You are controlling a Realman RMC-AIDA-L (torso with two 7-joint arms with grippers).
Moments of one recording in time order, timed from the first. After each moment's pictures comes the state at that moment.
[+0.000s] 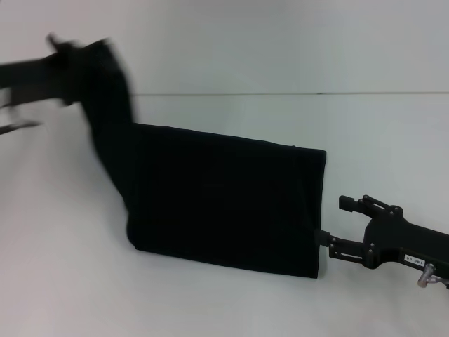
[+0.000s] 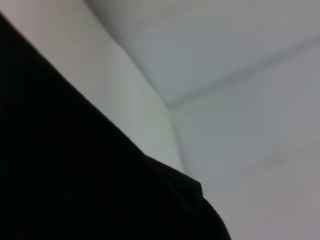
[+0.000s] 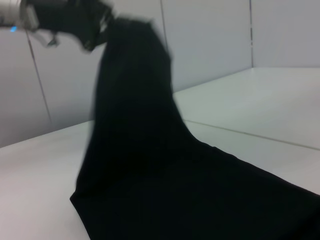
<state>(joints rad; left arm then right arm) -0.74 -1.91 0.35 0.59 2.12 1.48 -2.47 0.46 2.09 -0.63 -0.37 -1.87 -1.35 0.97</state>
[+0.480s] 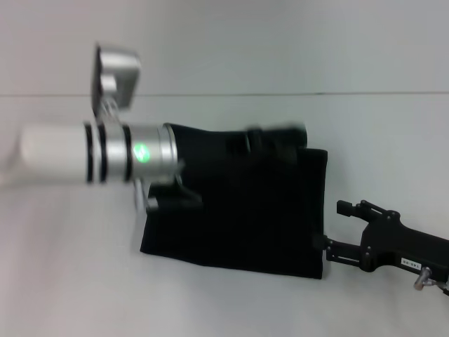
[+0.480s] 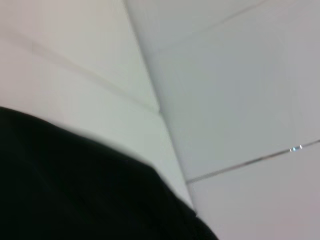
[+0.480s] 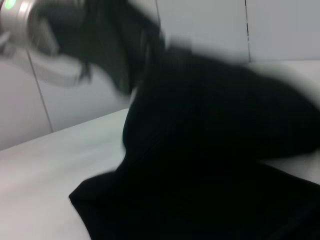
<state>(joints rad) -0.87 -2.16 0.59 0.51 2.11 1.40 -2.38 0.46 2.09 -0.62 -0.34 -1.88 -1.33 0.98</state>
